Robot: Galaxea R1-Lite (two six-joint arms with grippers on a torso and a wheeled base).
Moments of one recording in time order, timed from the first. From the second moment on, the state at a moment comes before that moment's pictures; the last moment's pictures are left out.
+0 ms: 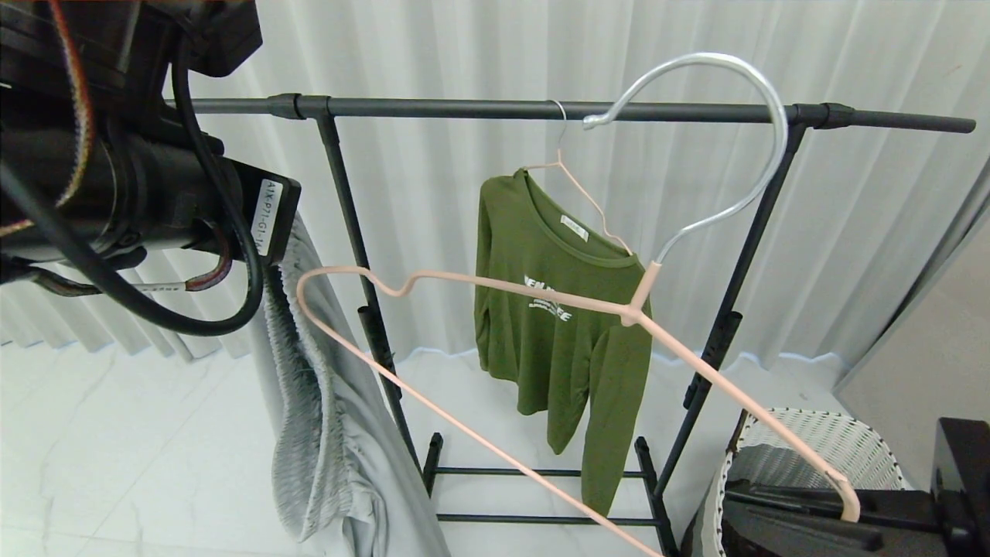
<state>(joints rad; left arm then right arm) -0.69 1.48 -1.55 0.62 0.77 0.04 1.34 1.15 -0.84 0.03 -0.23 0.22</state>
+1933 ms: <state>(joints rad) -0.90 1.45 -1.57 0.62 0.84 0.00 1.17 1.58 -1.03 -0.29 -0.24 0.27</state>
